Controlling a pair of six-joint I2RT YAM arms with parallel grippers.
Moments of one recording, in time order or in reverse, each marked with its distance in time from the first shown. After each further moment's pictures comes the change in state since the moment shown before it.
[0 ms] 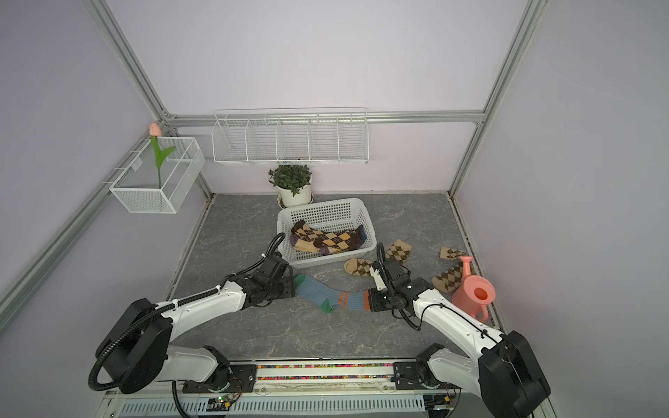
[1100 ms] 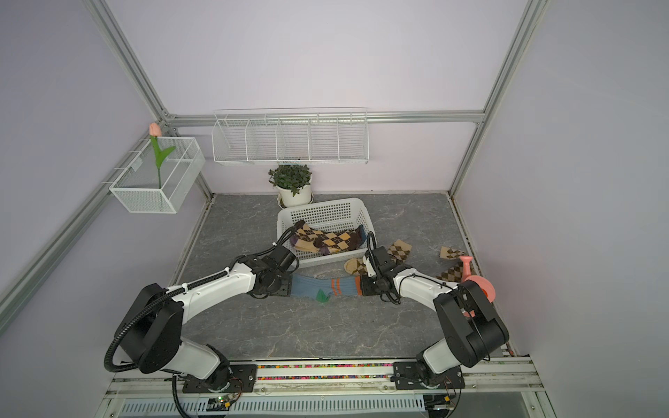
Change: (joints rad) left arm 0.001 0.124 0.217 -0.415 -0.144 0.076; right arm -0.047 0.368 0.098 0.271 0.016 -0.028
